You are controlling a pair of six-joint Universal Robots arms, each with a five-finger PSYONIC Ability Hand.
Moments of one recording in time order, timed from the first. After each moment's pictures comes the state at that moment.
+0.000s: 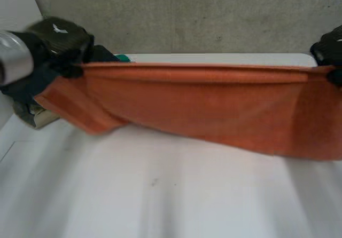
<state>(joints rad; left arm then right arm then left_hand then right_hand) 4.53 -1.84 -1.02 2.60 -1.20 3.76 1.63 -1.44 1.24 0.43 1.35 2.31 1.17 1.19 1.19 1.20 0.99 1.11 1.18 1.19 1.20 0.99</state>
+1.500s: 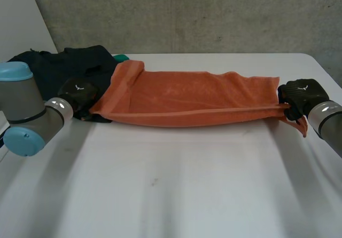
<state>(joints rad) 4.56 -2.30 -1.20 3.20 -1.34 3.76 1.65 -1.06 1.46 -0.11 1.34 2.68 0.81 0.81 0.81 0.81 0.63 1.11 1.18 1.19 1.20 1.02</state>
